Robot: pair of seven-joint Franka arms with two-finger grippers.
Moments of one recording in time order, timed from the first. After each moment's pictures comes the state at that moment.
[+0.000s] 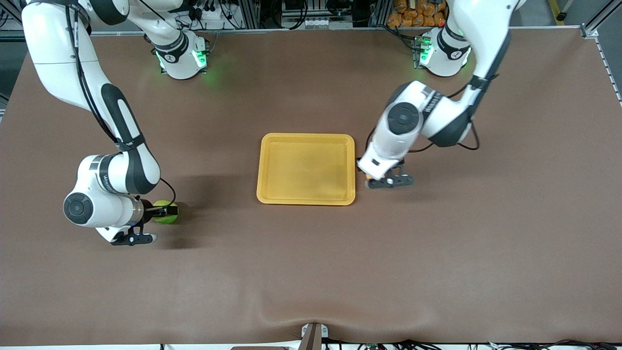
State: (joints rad) left arm -0.36 0.41 -0.28 -1.90 0.18 2.25 -0.77; right arm 0.04 0.66 -0.01 -1.68 0.06 2.15 -0.07
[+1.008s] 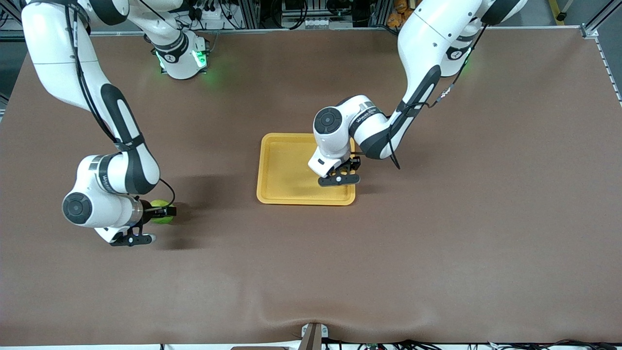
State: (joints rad) left arm -0.54 0.69 -0.27 -1.69 0.39 2.24 -1.05; right arm 0.04 0.65 -0.01 -1.62 0.06 2.08 -0.07
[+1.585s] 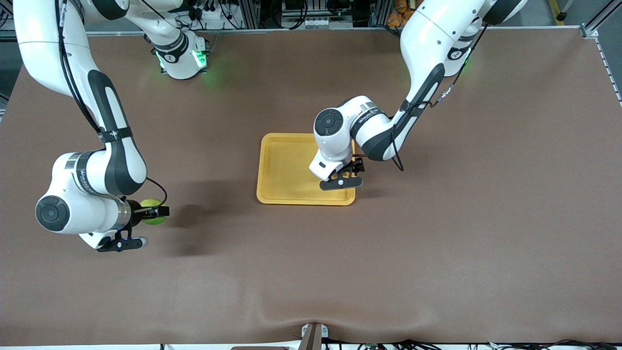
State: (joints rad) left arm -0.52 0.66 -0.26 -1.62 0.39 2.11 -1.05; right arm 0.06 0.63 -0.01 -1.48 0.06 1.90 -0.08
